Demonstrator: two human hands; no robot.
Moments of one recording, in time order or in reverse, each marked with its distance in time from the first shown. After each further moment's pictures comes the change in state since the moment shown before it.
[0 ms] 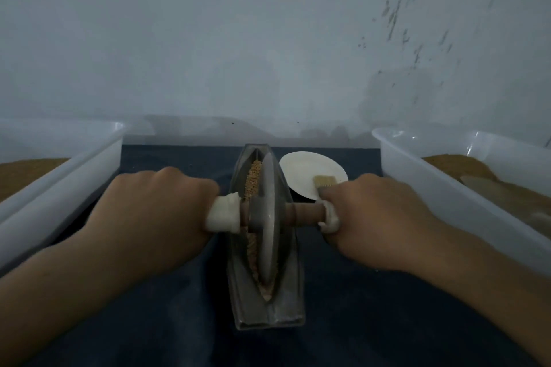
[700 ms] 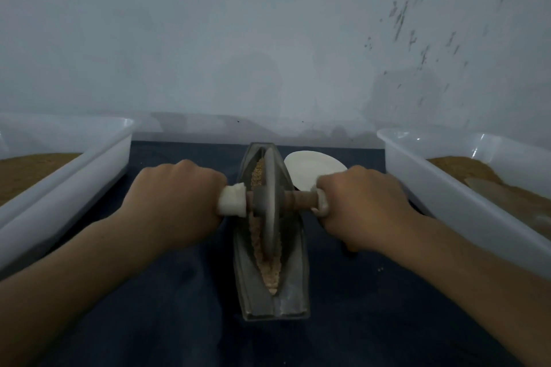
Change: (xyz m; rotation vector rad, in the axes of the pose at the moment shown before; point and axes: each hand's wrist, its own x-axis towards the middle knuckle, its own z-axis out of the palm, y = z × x) left_hand 0.016 0.004 0.007 -0.087 -0.233 -0.161; right_hand 0.024 -0.002 0.017 -0.128 0.072 0.034
